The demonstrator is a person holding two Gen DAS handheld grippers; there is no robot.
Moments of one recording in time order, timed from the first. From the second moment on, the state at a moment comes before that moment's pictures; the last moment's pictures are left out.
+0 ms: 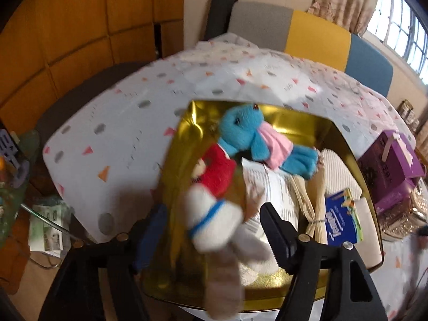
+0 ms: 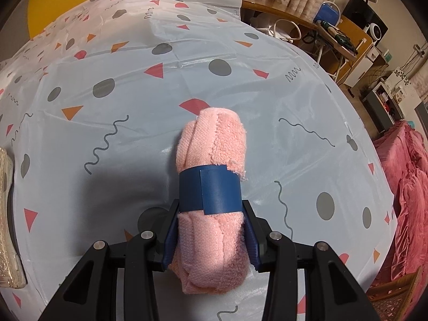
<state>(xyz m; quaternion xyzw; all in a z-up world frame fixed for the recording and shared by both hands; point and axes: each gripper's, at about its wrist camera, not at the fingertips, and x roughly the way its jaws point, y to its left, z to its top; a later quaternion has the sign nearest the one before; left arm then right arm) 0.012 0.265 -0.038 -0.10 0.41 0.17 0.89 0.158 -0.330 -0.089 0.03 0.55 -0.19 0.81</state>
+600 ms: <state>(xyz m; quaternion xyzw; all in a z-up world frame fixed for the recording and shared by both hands) 0.000 0.220 -0.001 -0.07 0.37 0.13 0.92 0.158 -0.325 -0.084 0.03 0.55 -0.18 0.81</state>
